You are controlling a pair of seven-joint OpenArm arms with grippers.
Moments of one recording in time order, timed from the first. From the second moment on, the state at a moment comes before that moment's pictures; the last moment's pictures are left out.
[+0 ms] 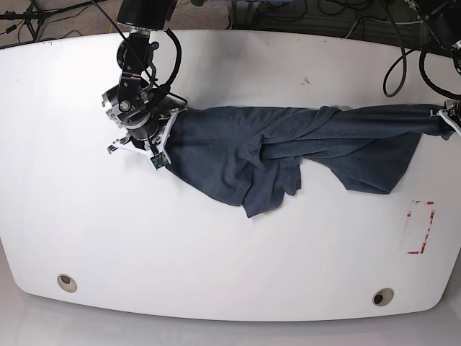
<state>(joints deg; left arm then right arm) 1.4 -28.7 -42.3 83.9 -31.0 -38.1 73.6 -4.3 -4.2 15.0 94.3 -21.5 38.3 -39.2</state>
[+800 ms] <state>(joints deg) -7.8 -28.8 -38.9 84.7 -30.5 -37.8 74.1 -4.3 -4.9 14.8 109.4 -22.0 39.1 -43.0</state>
